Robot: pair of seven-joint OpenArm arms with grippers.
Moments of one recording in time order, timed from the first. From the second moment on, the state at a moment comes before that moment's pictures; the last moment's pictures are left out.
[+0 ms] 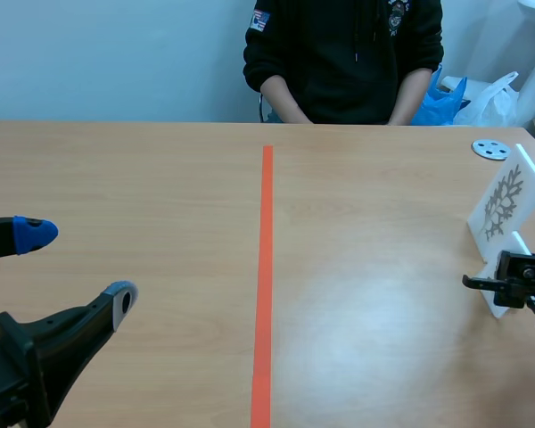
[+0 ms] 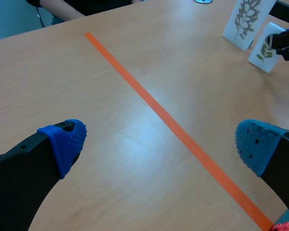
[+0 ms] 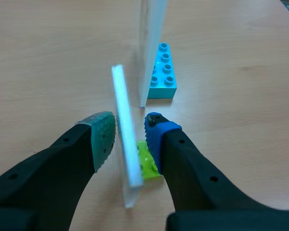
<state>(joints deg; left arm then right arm) 47.8 -31.3 -8.7 119.6 -21.5 -26.4 -4.6 -7.4 14.4 14.9 65.1 9.4 8.4 8.0</state>
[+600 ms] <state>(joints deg) 47.2 -31.3 -8.7 119.6 -21.5 -26.5 -4.7 -12.9 14.5 19.2 84.8 11.3 16.2 7.0</state>
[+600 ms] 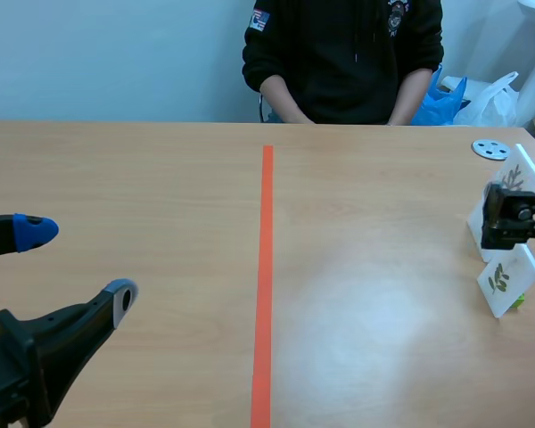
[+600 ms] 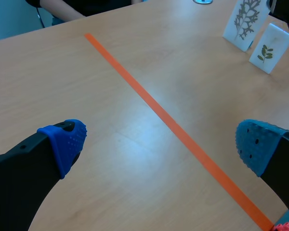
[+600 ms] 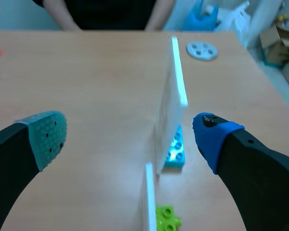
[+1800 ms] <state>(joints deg) 45.8 -31.3 -8.7 119.6 -21.5 -26.5 -4.6 -40.7 20.5 14.7 120.2 27.1 29.9 -9.6</state>
